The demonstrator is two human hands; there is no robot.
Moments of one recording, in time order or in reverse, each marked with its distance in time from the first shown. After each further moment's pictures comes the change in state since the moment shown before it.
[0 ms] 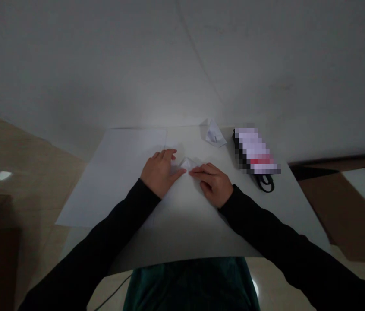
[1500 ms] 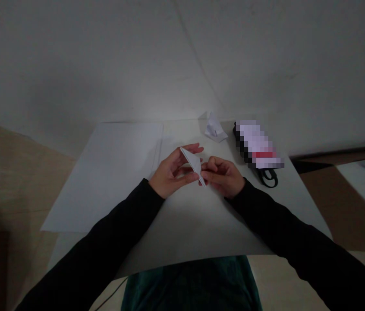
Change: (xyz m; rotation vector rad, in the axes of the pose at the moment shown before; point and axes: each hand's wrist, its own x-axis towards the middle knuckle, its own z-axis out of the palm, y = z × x) left_hand -0.001 0.014 0.026 -1.235 -0.147 0.154; right_hand 0.008 0.000 -0.008 1.231 0.063 0.551
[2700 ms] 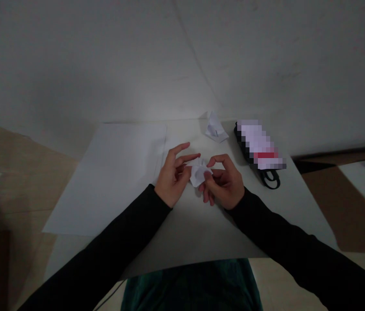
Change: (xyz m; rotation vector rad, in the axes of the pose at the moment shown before) left_hand -0.006 -0.002 0.020 0.000 0.252 -0.037; right_hand -0.021 -0.007 0.024 -0.268 0.186 -0.002
